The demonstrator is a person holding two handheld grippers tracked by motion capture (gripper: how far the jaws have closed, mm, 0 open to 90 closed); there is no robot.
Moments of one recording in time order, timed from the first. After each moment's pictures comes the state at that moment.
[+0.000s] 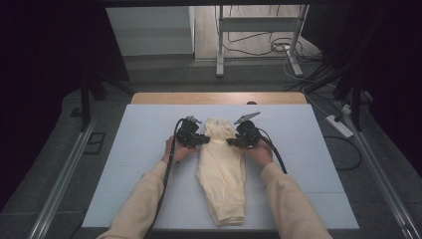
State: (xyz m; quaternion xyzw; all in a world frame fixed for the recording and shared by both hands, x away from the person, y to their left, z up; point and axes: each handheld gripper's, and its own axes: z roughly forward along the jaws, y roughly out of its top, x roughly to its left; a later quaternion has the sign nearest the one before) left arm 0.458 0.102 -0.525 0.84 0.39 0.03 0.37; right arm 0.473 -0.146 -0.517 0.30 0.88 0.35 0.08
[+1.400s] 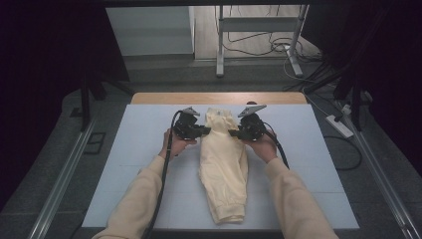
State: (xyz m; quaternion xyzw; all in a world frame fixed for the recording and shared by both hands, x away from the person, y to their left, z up) left arm 0.455 0.107 -0.481 0.83 0.36 0.07 0.41; right arm 0.469 -0.152 -0.474 0.28 0.87 0.39 0.12
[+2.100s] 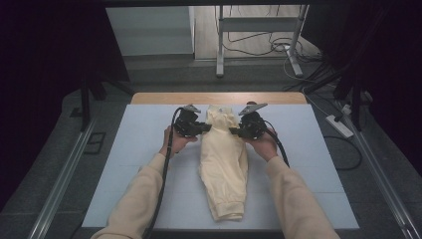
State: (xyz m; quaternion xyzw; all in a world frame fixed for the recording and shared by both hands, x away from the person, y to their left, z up) left arm 0.458 0.104 -0.478 0.83 0.37 0.07 0.41; right arm 0.472 -0.153 -0.474 0.28 0.87 0.38 0.13
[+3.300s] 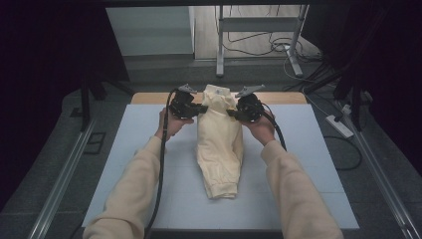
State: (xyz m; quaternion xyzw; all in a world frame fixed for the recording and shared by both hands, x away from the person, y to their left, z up) left arm 0.482 0.119 -0.433 0.83 0.36 0.11 0.42; right arm 0.496 -0.136 -0.429 0.27 0.86 0.39 0.18
